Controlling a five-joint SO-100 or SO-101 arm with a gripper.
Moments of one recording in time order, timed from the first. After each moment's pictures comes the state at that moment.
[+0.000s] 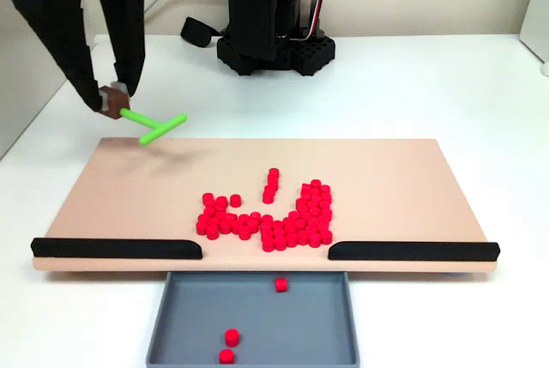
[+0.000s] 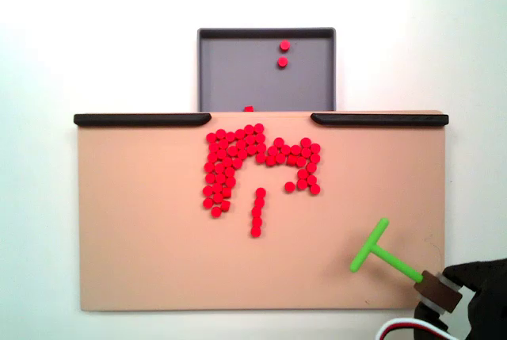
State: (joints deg) arm 28.4 81.4 85.2 85.3 -172.6
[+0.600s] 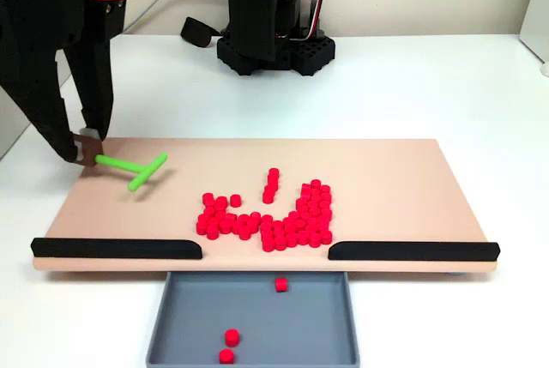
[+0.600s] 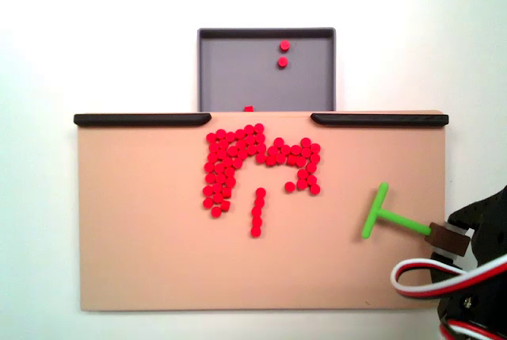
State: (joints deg) arm 27.9 65.7 70.0 85.2 -184.0
